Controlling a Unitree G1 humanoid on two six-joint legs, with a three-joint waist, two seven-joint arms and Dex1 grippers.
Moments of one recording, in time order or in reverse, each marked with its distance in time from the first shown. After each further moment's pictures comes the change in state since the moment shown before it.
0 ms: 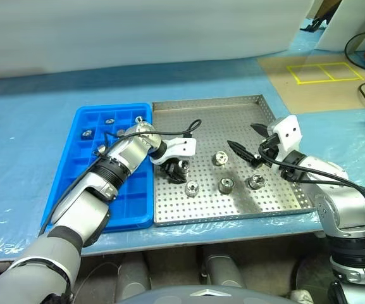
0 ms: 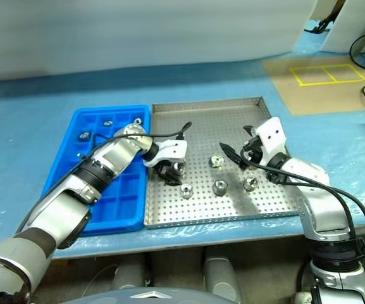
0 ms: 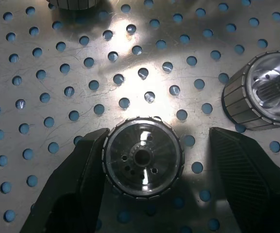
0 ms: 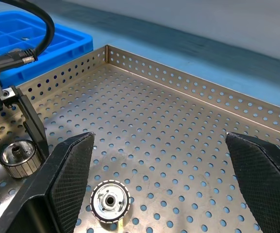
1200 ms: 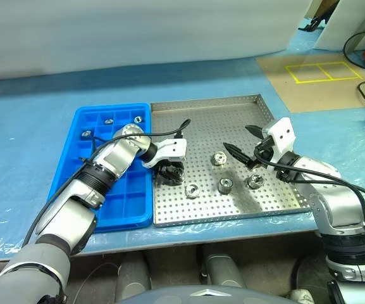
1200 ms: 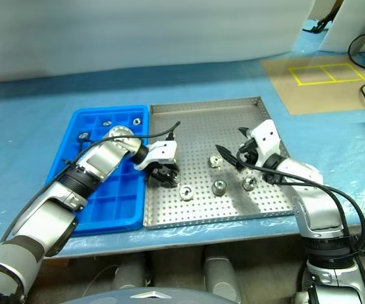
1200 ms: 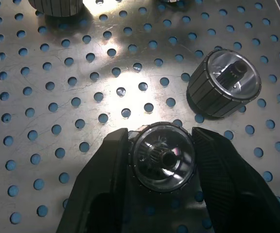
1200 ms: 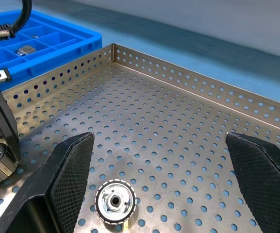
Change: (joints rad) left arm 0.082 0.104 0.023 -0.158 -0.105 0.041 -0.049; right arm -0.010 0.014 0.027 0.045 -0.017 -0.041 0.026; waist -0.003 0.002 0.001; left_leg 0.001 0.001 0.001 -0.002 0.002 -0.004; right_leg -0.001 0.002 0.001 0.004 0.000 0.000
